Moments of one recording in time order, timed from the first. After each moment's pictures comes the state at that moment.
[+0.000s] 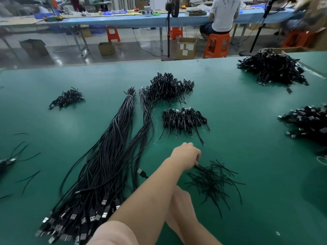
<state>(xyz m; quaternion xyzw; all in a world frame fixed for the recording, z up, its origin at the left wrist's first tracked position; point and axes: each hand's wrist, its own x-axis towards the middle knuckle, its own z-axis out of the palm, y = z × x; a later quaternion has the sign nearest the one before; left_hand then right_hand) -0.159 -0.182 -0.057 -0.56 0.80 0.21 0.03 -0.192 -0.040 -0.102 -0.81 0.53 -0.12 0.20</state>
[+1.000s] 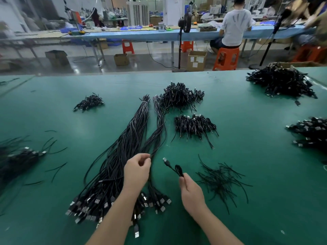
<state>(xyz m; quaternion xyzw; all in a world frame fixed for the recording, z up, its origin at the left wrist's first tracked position) -0.019 -0.044 -0.026 -0.74 0.41 0.28 -0.44 -0.205 -0.039 -0.088 -0.66 0.58 -0.25 0.39</state>
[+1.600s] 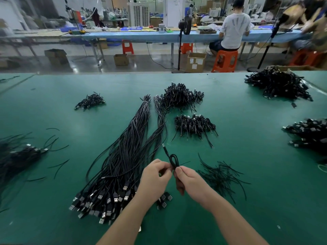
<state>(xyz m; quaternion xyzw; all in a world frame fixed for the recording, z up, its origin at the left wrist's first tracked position) -0.057 -0.011 -0.011 -0.64 0.59 0.29 -0.40 -0.206 -0.039 -0.019 -0.61 0.46 -0.25 0.60</state>
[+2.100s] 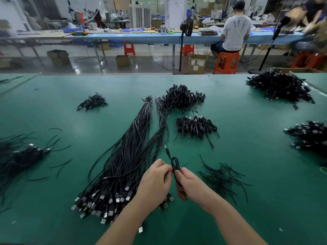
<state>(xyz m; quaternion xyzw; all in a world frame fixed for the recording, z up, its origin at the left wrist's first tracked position) -0.053 -0.003 -0.009 -0.63 0.69 0.15 -0.32 -0.202 -0.036 -0.012 -0.60 0.49 -0.20 0.60</state>
